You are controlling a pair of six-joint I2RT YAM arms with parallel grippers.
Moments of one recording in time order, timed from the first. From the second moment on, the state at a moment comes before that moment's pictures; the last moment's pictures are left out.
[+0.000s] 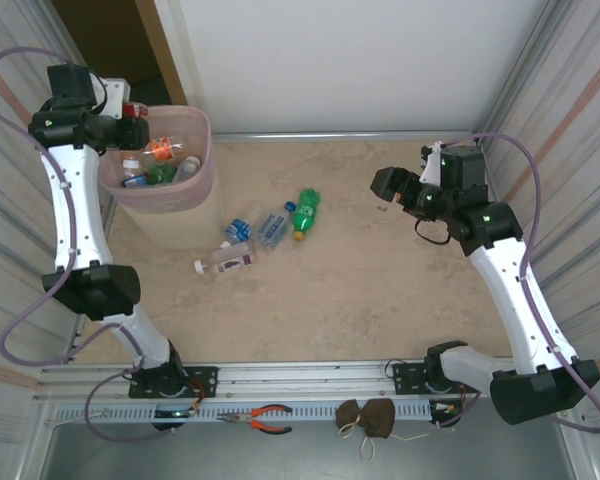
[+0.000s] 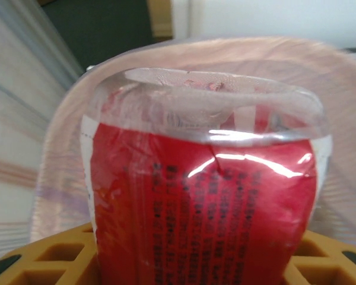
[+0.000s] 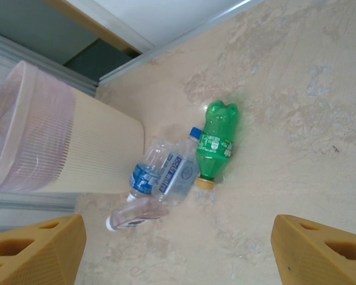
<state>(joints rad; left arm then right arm) 0.19 1.78 2.23 -1.23 0.10 0.18 0.24 1.14 1.30 -0.74 -0.34 0.64</state>
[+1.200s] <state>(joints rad) 0.20 1.89 2.28 -1.18 -0.01 0.19 0.23 1.19 1.30 -0.74 -0.36 0.64</state>
